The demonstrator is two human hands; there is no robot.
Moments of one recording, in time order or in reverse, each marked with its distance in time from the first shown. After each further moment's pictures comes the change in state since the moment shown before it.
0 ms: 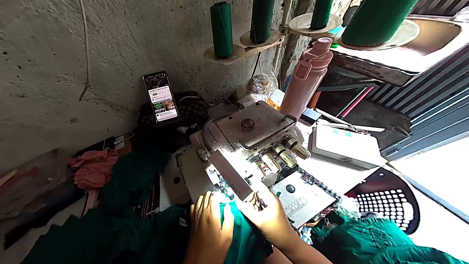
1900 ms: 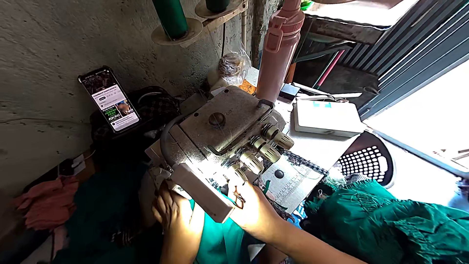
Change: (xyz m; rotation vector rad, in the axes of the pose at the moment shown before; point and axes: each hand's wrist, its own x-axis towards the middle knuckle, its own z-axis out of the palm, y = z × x) left_hand 0.030 -0.018 0.000 0.061 -0.106 -0.163; right_hand 0.010 -0.003 0.002 -0.169 -0.058 0.104
